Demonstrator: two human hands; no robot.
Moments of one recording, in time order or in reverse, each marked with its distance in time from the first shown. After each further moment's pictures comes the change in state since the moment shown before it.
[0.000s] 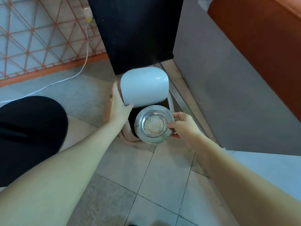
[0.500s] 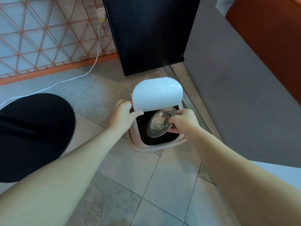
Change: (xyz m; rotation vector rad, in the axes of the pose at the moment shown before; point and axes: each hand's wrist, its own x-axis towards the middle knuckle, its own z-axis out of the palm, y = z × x) left_hand 0.000 -0.019 -0.026 0.133 -0.151 0.082; right_hand 0.025 -0.024 0.035 -0.045 0.073 0.015
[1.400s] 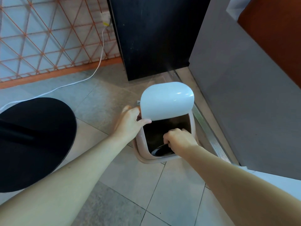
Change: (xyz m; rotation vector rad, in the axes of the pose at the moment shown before) left_hand 0.012 -0.010 -0.002 0.060 0.020 0.148; right_hand 0.018 0.030 0.028 -1.257 -0.167 -0.541
